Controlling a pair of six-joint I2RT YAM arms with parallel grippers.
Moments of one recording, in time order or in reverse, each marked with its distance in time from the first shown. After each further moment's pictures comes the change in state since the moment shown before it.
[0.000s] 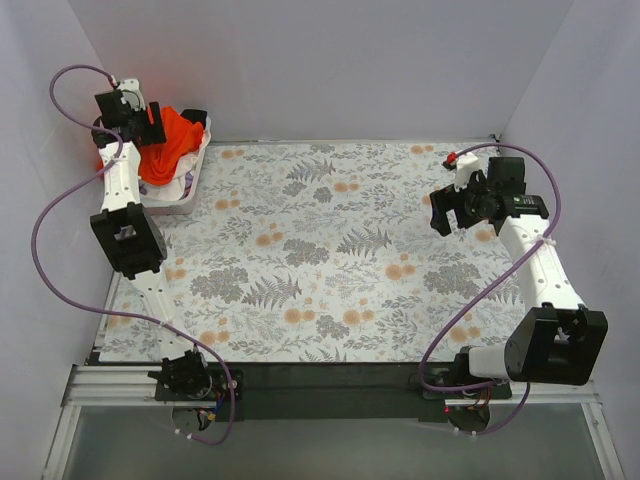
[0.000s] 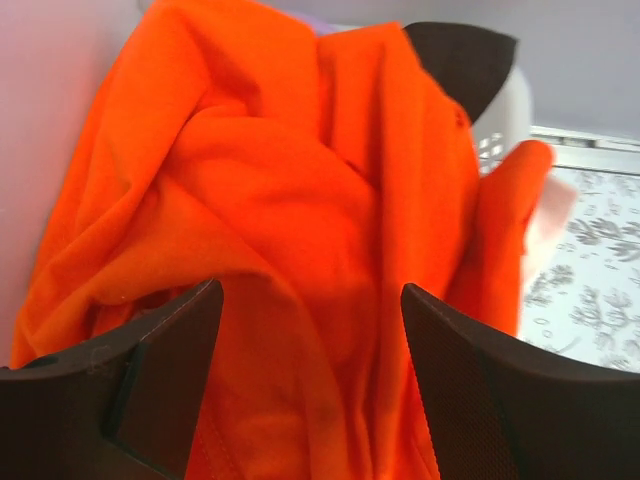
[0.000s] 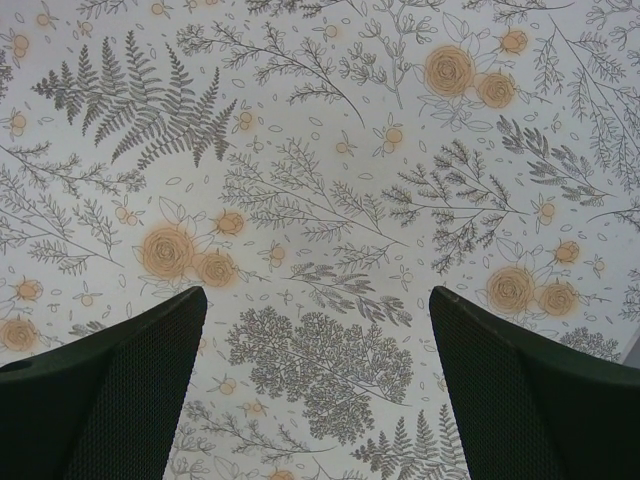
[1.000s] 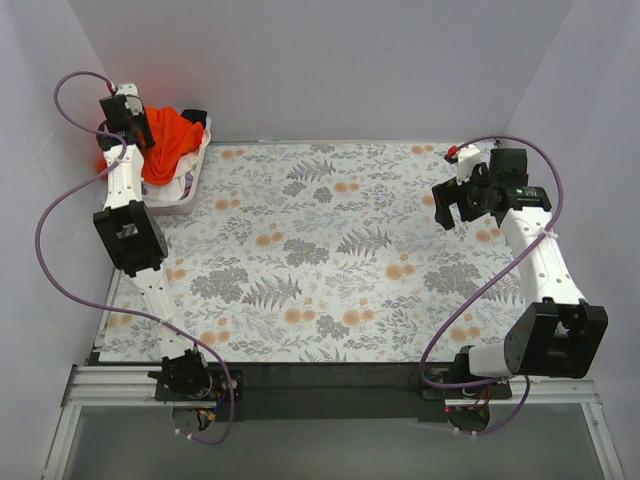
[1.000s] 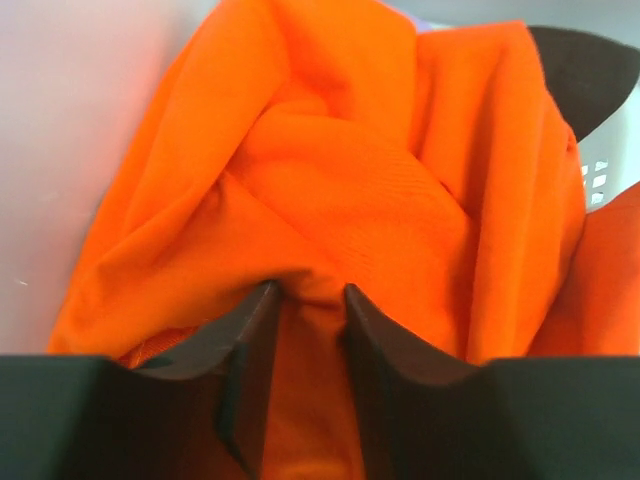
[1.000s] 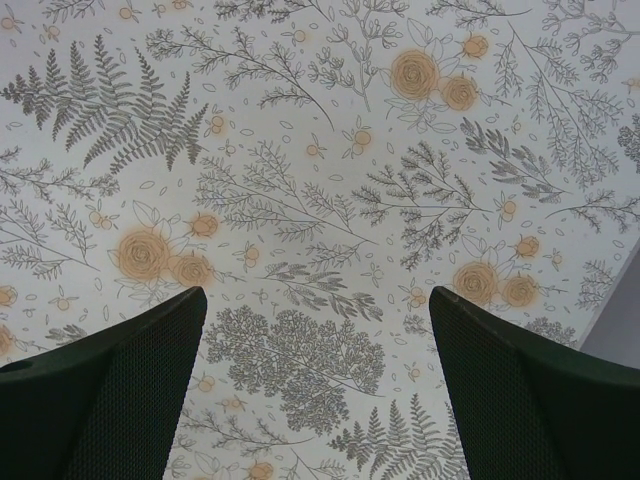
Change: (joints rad) left arm 0.000 0.056 -0.005 0.076 -0.164 -0.009; right arm 0.000 0.047 0.076 -0.036 0.048 -0.017
